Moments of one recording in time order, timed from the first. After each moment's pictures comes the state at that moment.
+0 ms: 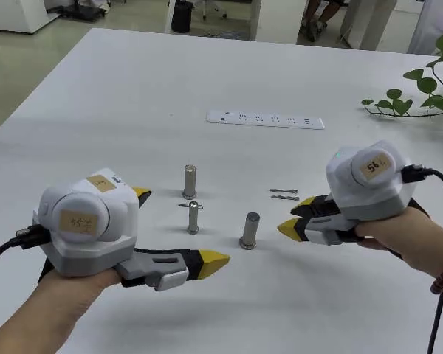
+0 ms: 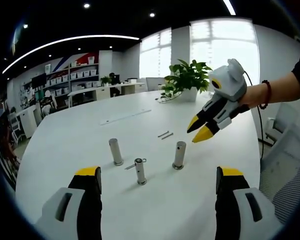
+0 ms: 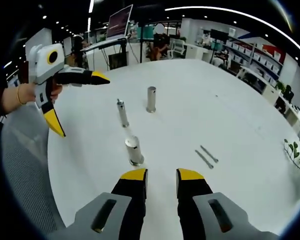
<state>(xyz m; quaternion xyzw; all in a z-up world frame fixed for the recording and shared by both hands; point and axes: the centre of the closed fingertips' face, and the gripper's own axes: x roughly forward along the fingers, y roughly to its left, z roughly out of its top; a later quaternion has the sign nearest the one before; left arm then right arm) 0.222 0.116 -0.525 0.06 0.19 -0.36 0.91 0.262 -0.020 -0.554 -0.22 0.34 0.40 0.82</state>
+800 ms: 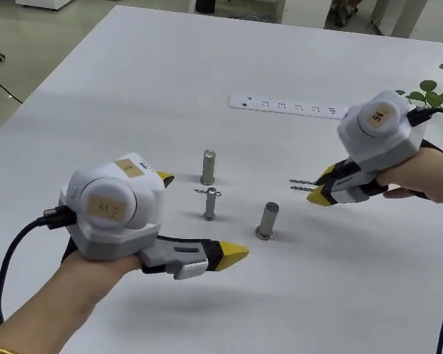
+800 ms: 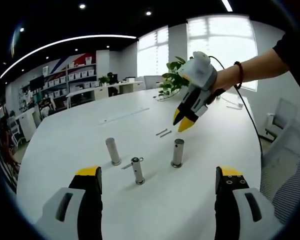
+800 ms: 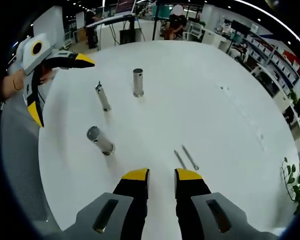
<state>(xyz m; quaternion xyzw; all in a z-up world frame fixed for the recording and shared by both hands) 0.222 0.112 -0.530 0.07 0.19 -0.36 0.91 0.311 -0.039 -0.572 -0.31 0.39 0.43 0.75</state>
